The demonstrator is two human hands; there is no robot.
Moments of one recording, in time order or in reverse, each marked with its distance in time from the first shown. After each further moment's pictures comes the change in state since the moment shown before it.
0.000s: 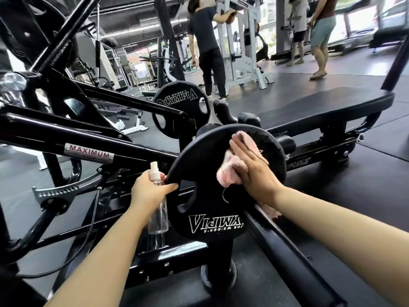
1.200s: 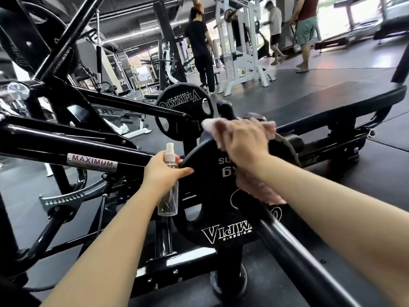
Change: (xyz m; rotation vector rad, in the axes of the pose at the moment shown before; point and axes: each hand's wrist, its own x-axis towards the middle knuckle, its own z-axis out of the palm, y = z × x) left_hand 0.028 0.046 0.003 -0.016 -0.098 0.139; right_hand 0.086 -0.040 0.000 -0.431 0.007 0.266
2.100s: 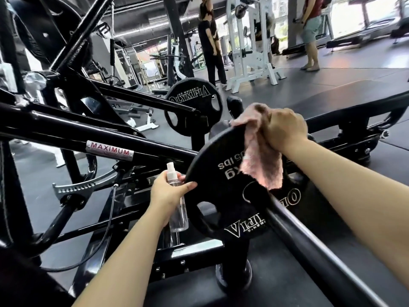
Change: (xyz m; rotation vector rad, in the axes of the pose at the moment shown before) left_hand -0.037 -0.053 -0.003 -0.219 0.054 -0.121; right_hand 0.012 0.046 -0.011 -0.180 -0.014 0.096
